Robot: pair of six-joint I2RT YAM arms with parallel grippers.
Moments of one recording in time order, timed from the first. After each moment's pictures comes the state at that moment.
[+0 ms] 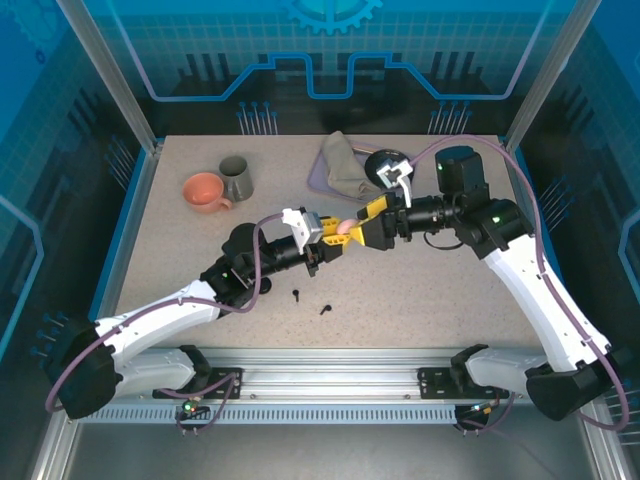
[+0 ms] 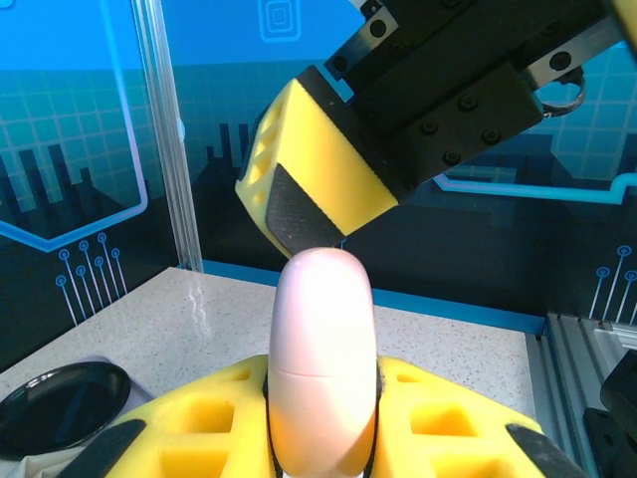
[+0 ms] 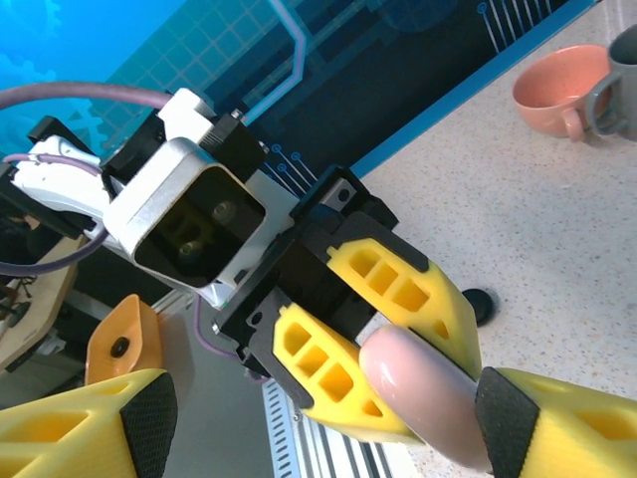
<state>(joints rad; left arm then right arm) -0.77 1.15 0.71 0.53 0.37 0.00 0.42 1.19 1.38 -0.78 -0.94 0.11</state>
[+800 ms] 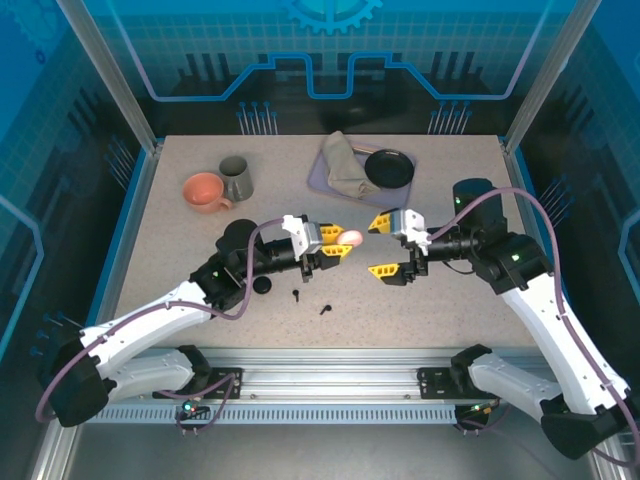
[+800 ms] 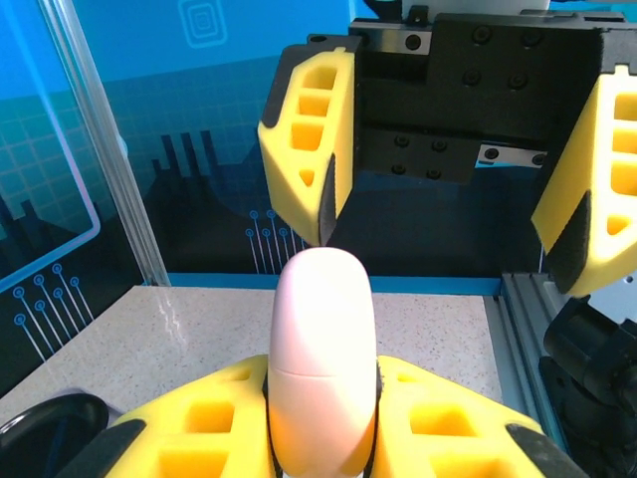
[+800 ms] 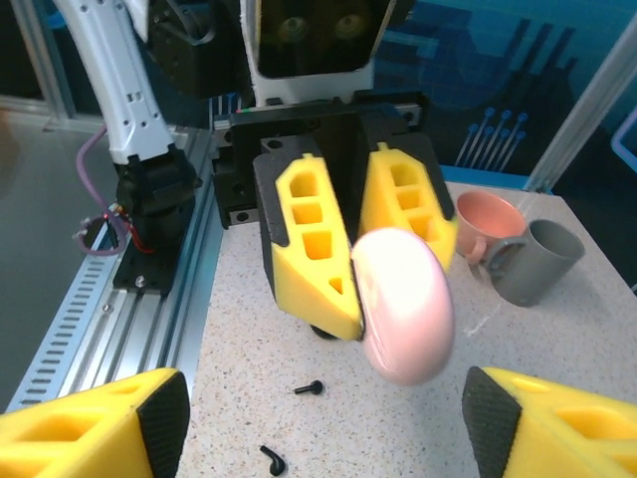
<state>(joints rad) -0.77 1.09 0.77 0.37 0.50 0.12 0.43 0.98 1.19 -0.78 -0.92 -0.69</state>
